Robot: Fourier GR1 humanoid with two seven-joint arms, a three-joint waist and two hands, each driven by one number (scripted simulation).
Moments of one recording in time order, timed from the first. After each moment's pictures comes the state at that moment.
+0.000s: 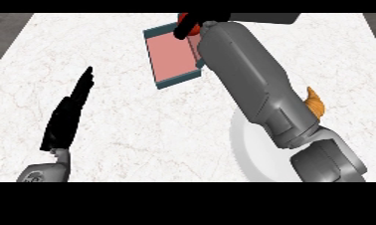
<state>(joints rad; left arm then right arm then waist) -0.07 0.16 0.03 -1.53 -0.22 0.01 0.09 -1.32 0.00 0.17 -0.50 0.64 -0.31 0.60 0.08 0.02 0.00</state>
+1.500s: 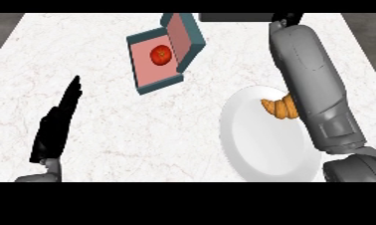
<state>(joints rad) -0.01 0.17 0.08 -1.54 -0.22 0.03 0.09 -1.09 -0.15 -0.18 -0.68 0.21 -0.76 0.11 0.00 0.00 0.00</state>
